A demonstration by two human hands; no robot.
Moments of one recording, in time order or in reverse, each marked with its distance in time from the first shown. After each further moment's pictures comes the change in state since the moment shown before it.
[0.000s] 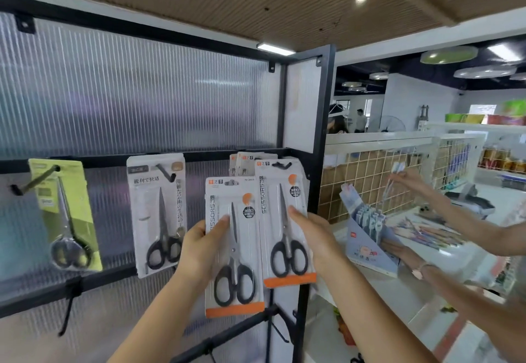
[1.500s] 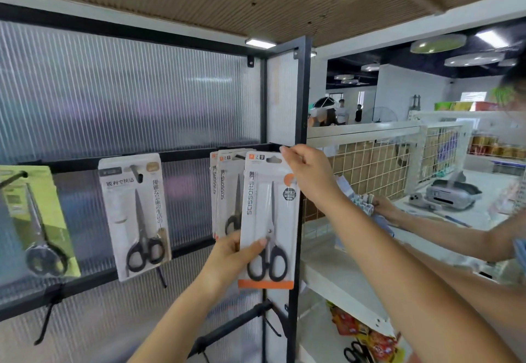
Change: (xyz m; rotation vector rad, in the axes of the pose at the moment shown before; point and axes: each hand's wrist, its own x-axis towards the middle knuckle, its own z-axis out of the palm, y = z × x) left_hand -0.037 -0.019 0.048 0.237 -0.408 0.053; right_hand 0.002 -0.093 -0.020 -0.497 0.044 -0.722
